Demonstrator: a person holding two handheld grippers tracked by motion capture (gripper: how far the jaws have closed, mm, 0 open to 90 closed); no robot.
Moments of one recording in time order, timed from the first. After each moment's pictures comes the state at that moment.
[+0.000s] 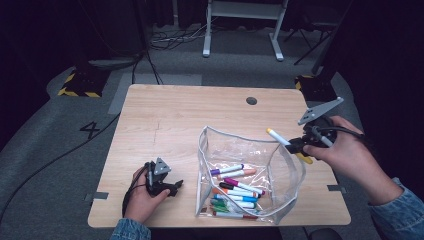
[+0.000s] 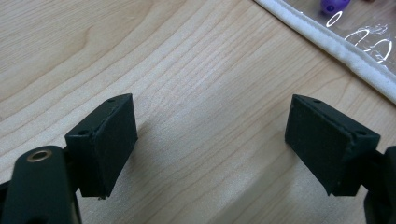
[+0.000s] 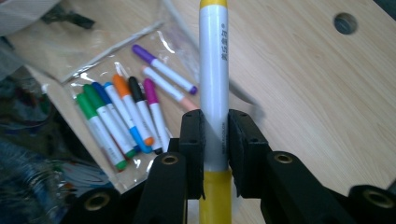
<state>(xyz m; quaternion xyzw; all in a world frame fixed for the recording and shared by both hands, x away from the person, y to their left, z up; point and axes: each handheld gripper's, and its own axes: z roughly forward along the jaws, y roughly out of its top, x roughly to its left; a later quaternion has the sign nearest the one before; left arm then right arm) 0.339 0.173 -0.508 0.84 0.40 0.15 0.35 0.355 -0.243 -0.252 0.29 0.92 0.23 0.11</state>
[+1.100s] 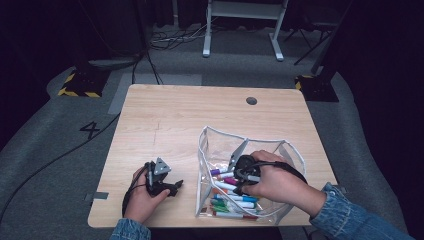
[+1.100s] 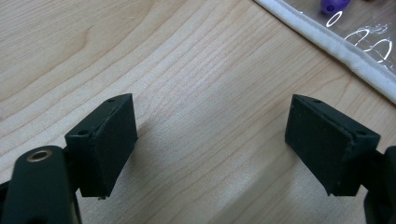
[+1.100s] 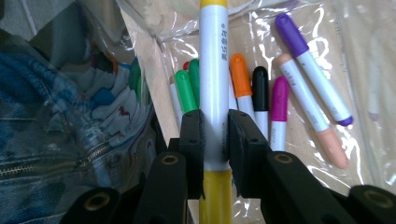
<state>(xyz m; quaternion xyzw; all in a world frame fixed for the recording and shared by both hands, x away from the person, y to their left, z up) 0.339 0.173 -0.508 0.84 0.40 0.15 0.35 0.329 -0.115 -0.348 0.14 0.98 0.13 -0.02</state>
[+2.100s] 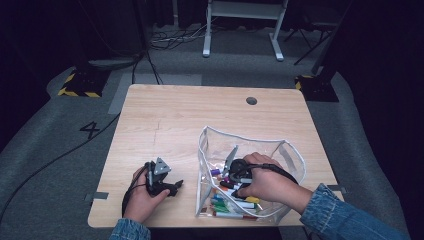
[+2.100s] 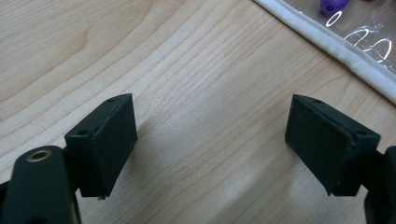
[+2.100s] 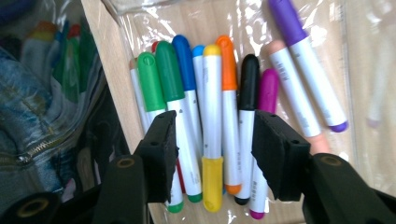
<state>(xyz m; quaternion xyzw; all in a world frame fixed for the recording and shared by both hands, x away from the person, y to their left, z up) 0.339 0.173 -0.508 0.84 0.39 0.15 0.35 0.342 -0.110 -0.381 0.11 0.99 0.10 0.02</state>
